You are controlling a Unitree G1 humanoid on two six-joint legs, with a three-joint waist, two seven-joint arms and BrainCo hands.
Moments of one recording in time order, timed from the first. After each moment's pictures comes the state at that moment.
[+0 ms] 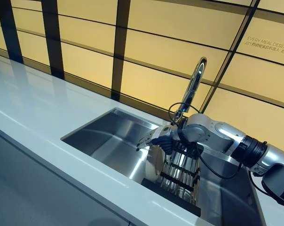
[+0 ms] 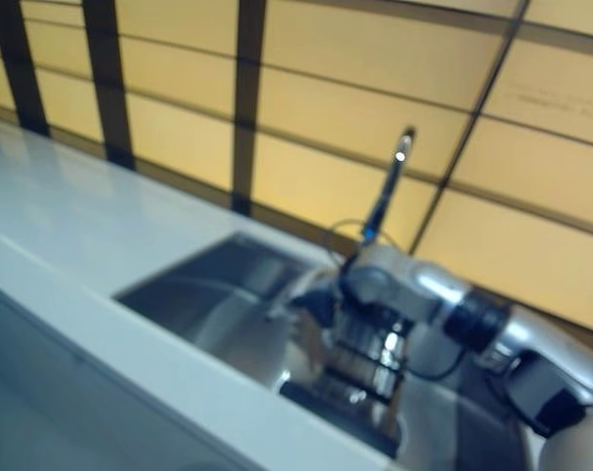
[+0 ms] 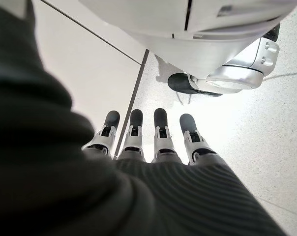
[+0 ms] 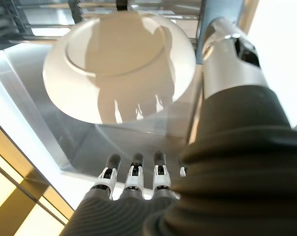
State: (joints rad) left arm 0.08 0.32 -0.17 1.07 -0.09 0.05 -0.05; right arm -1.21 -0.83 0.92 0.14 -0.30 -0.33 0.72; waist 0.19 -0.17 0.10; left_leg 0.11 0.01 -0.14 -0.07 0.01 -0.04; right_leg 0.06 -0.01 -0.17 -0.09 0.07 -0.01
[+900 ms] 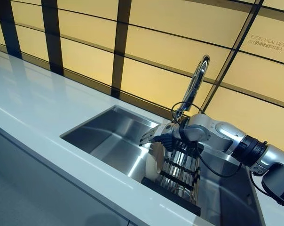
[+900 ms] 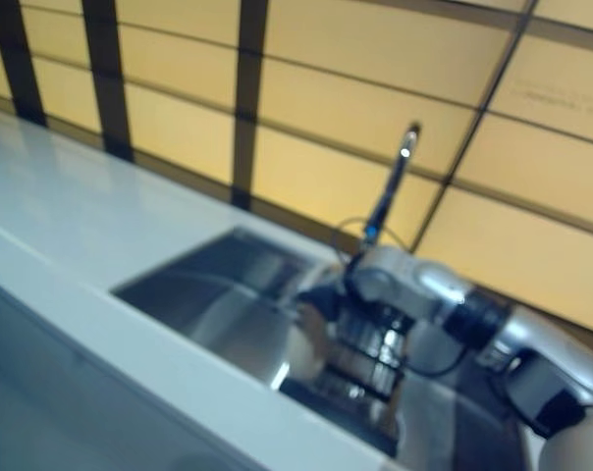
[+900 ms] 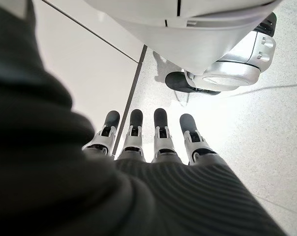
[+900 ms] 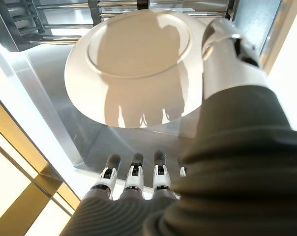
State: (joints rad) left arm 0.08 0.34 -0.17 1.07 -0.09 0.05 -0.05; right arm -1.21 -0.83 0.92 0.18 -0.38 -0.35 0.64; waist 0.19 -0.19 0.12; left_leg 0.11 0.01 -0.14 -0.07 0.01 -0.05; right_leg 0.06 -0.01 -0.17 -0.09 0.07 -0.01
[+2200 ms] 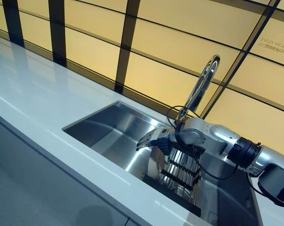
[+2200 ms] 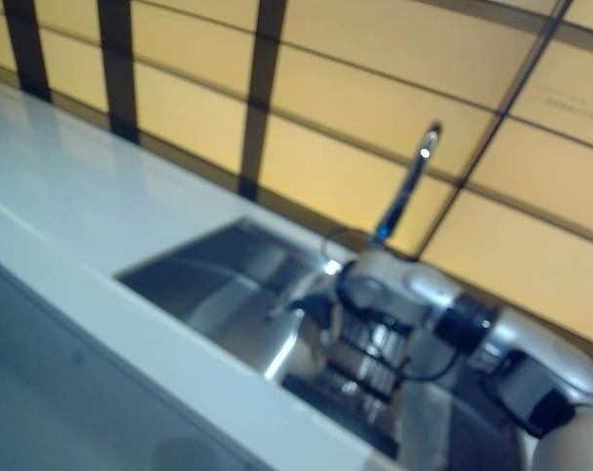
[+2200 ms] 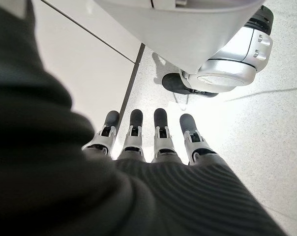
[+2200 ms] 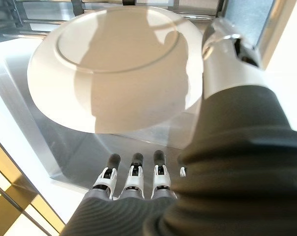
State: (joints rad) left arm 0.07 0.38 -0.17 1.07 -0.09 0.05 -0.05; right arm -1.21 -0.80 0.96 0.21 -0.38 -0.35 0.63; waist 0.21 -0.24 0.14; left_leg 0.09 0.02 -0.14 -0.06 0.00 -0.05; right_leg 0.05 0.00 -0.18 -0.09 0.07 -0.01
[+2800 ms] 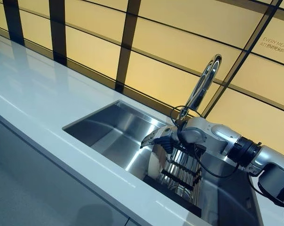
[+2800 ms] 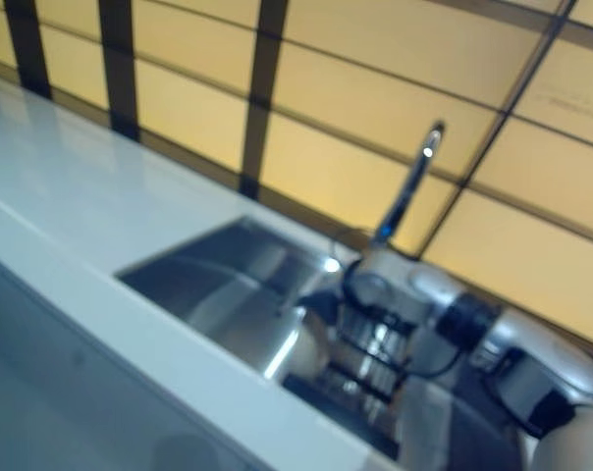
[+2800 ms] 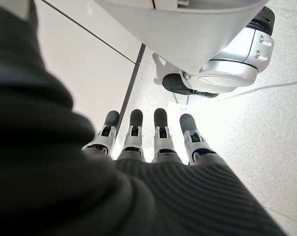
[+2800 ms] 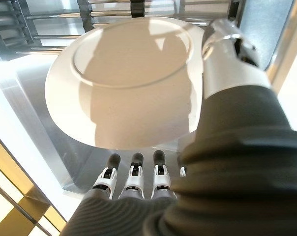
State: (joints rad) left arm 0.06 0.38 -0.17 1.07 -0.09 0.06 -0.05; right arm -1.21 -0.80 0.96 0.27 -0.38 -0.35 0.63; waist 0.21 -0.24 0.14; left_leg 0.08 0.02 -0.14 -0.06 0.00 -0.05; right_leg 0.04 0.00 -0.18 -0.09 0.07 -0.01
